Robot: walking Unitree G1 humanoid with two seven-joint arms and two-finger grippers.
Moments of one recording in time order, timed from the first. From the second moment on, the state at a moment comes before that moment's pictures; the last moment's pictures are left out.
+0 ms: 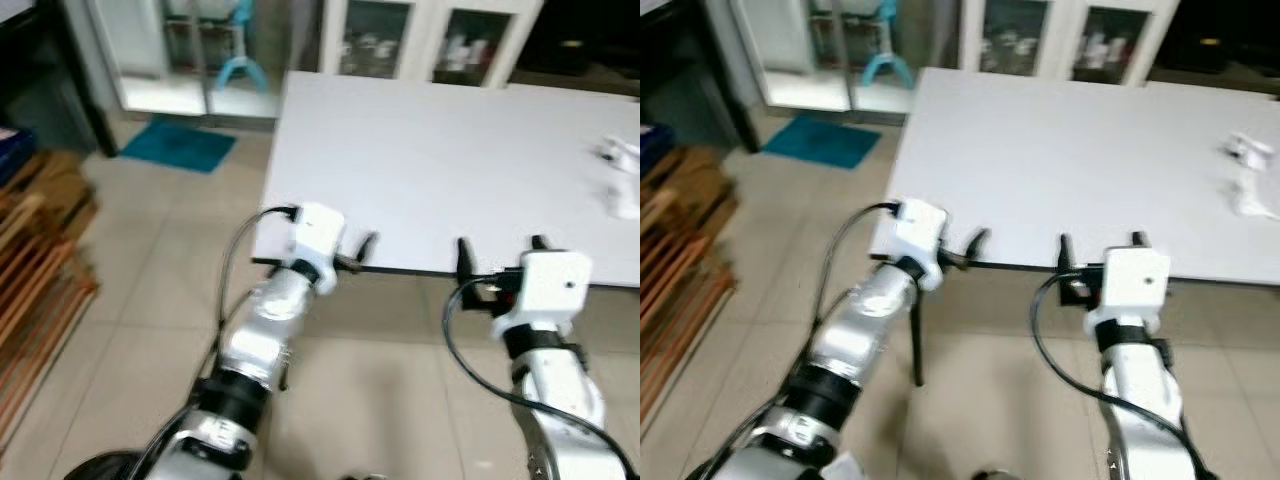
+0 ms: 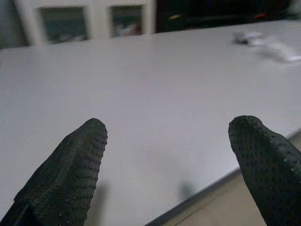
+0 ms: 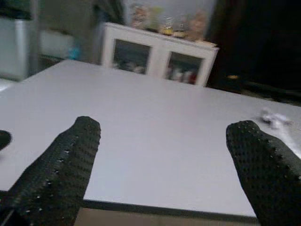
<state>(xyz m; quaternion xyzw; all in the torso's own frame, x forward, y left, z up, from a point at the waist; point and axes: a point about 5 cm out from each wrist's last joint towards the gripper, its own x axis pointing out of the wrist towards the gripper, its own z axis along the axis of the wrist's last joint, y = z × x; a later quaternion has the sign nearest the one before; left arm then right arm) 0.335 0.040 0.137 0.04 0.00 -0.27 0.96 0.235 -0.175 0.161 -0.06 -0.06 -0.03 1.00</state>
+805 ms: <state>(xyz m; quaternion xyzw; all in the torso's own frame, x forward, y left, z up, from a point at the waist) 0.341 0.047 0.133 0.04 0.01 -0.27 0.96 0.236 -0.169 0.162 -0.06 -0.07 -0.02 1.00</state>
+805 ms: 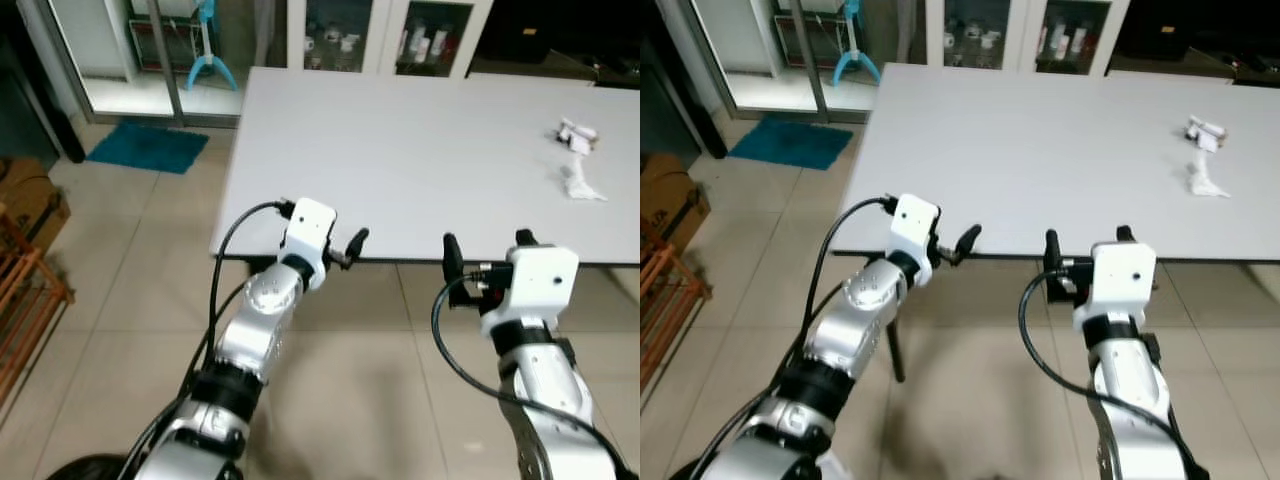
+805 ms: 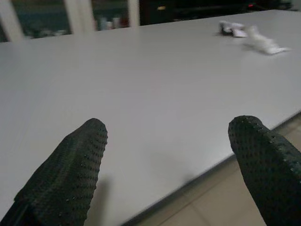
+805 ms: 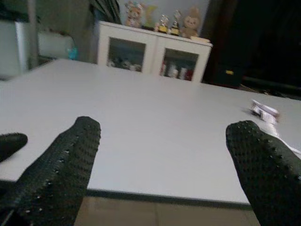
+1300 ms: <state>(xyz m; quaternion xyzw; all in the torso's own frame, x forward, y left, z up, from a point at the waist) 0.343 0.043 0.133 0.05 0.02 -0.27 0.96 0.235 -0.169 0.160 -0.06 -0.06 -0.02 1.00</state>
